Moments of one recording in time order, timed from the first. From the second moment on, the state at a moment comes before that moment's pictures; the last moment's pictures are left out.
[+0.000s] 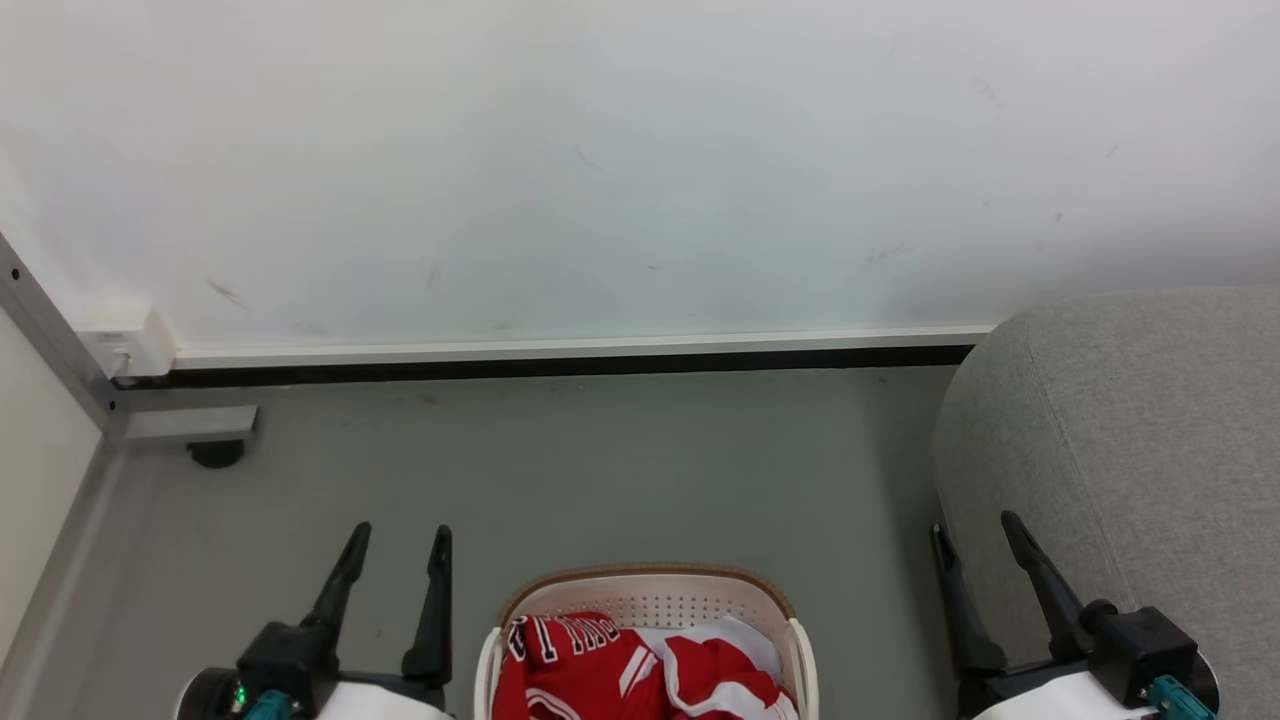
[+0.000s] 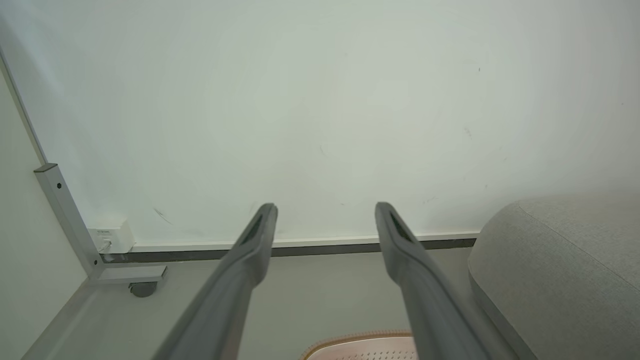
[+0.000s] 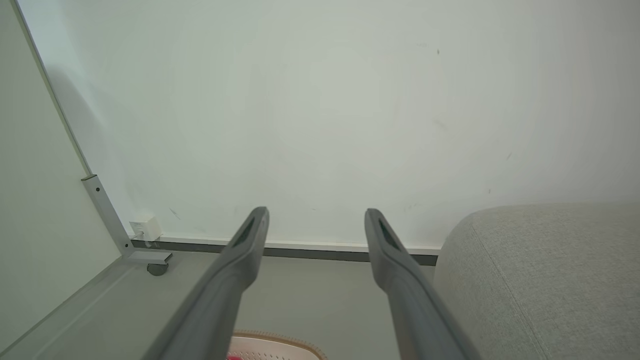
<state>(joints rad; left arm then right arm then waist) -0.06 0.07 -0.08 0.17 -0.11 -0.03 -0.25 -0.12 -0.05 0.17 0.28 0.29 0.13 -0.25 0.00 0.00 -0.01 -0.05</state>
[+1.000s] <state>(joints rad) -0.06 0.05 -0.05 0.20 -0.05 -0.05 -0.26 -0.13 -0.05 0.19 0.28 0.26 0.13 -0.26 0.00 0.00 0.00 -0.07</state>
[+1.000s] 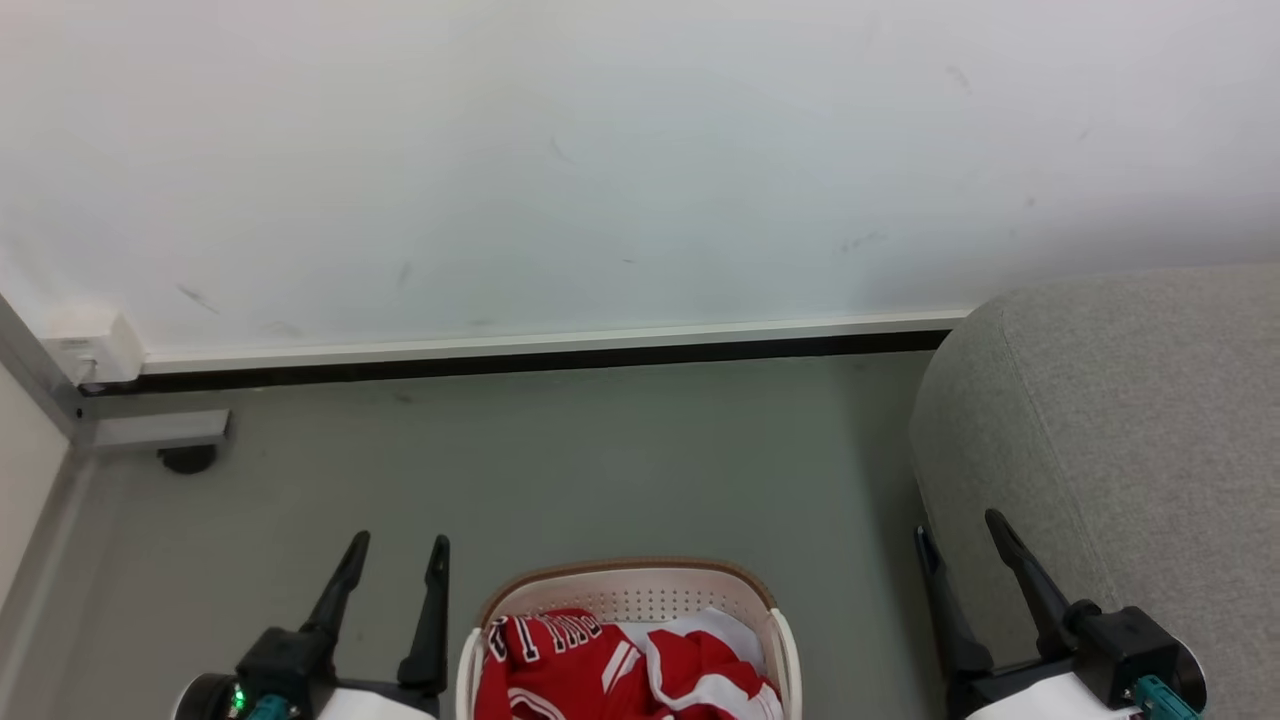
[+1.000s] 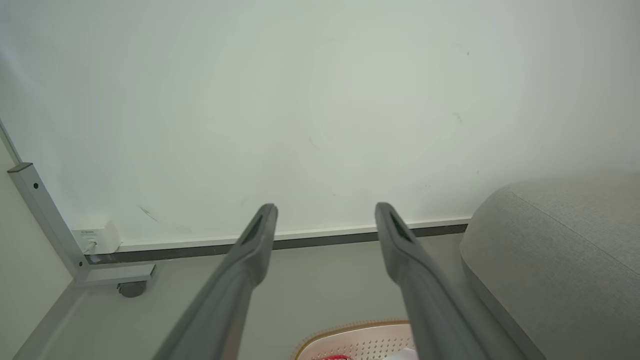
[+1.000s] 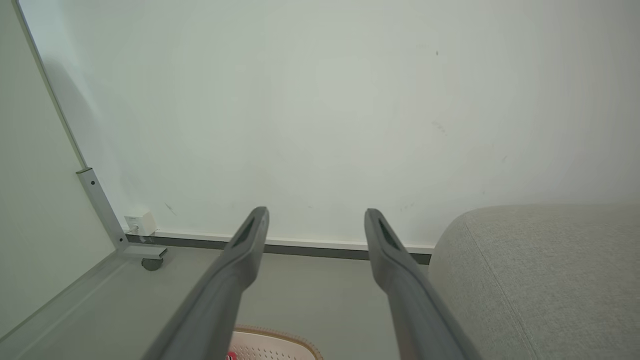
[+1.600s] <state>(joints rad) -0.14 0.06 -0.02 0.24 -0.05 -0.08 -0.26 -0.20 -0.05 0.18 0.24 0.27 0.13 -0.26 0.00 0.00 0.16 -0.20</state>
